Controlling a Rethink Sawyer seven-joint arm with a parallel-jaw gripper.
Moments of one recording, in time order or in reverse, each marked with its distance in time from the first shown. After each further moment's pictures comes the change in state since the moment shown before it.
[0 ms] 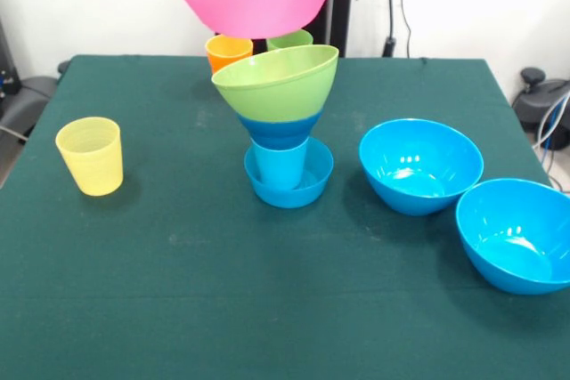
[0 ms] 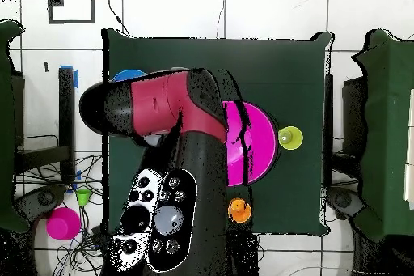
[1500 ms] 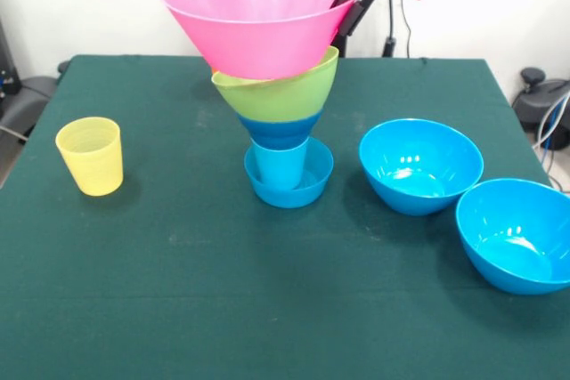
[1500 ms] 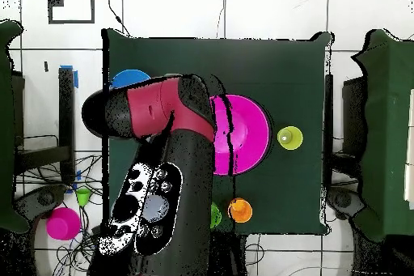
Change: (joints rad) arm 0.048 0.069 -0.053 0.003 0.015 -0.157 0.000
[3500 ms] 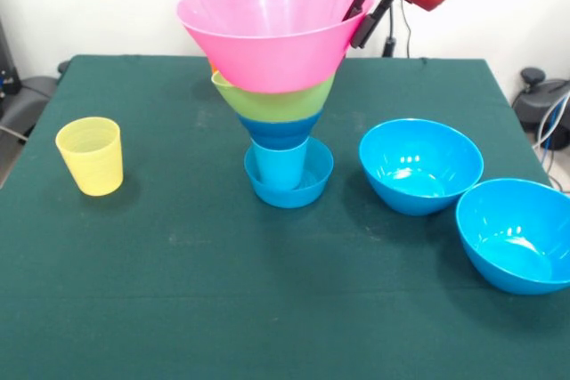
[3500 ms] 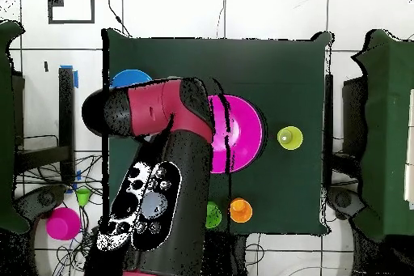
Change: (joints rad) arm 0.022 0.032 -0.043 0.000 0.087 -0.045 0.000
